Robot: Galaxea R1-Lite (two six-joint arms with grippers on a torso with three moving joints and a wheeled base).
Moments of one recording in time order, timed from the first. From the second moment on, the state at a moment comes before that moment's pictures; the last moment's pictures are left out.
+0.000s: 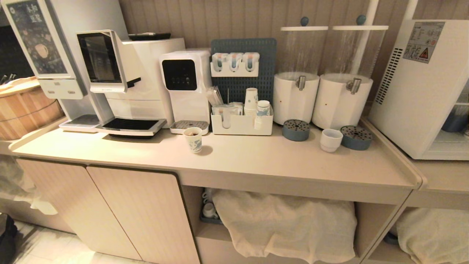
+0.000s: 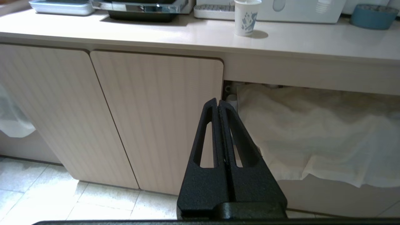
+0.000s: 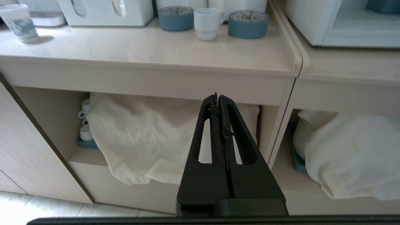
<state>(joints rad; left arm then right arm) 0.01 0.00 0.00 -0.01 -0.01 -0.03 0.00 0.00 0.00 0.01 0.01 -0.04</state>
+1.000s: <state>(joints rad) 0.01 0.00 0.00 -0.01 -0.01 -0.03 0.00 0.00 0.00 0.01 0.01 -0.04</state>
